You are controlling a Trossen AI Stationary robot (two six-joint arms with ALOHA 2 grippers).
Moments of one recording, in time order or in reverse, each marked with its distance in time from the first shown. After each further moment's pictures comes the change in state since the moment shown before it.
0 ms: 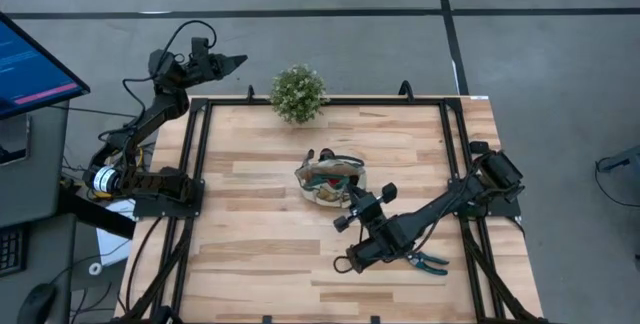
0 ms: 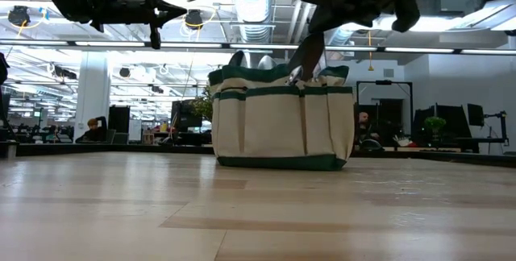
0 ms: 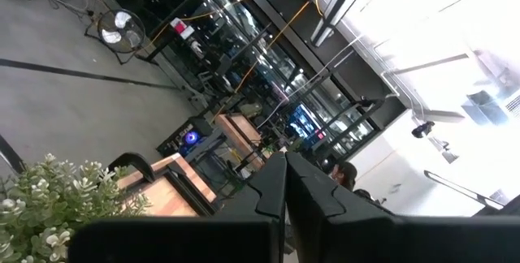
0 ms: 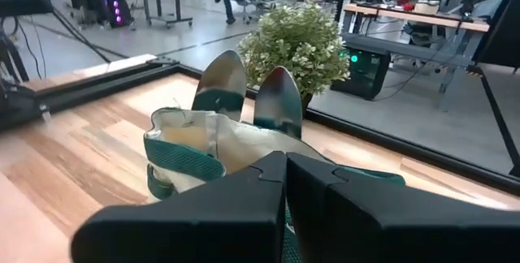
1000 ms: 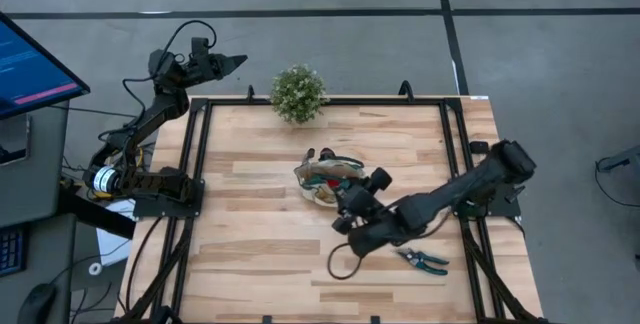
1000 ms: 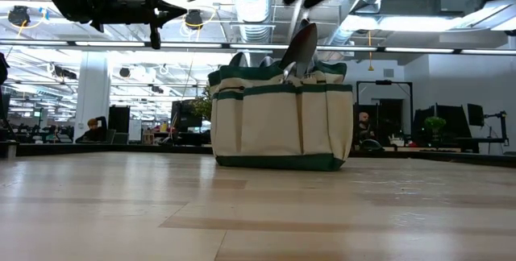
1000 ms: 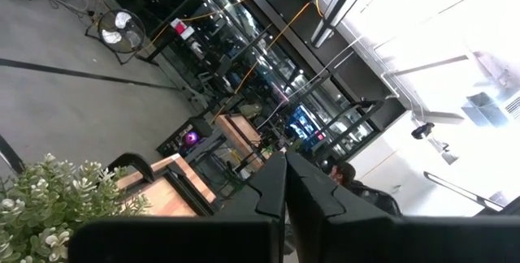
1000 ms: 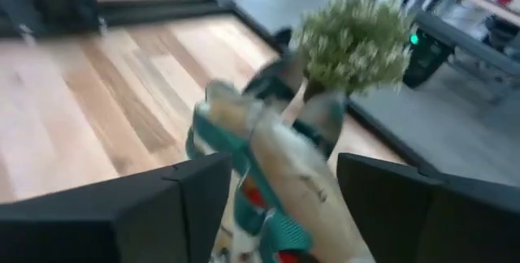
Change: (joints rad) left arm 0.000 0.000 0.000 0.000 -0.003 -0.004; right arm -0.052 -0.126 0.115 0.055 -0.301 -0.572
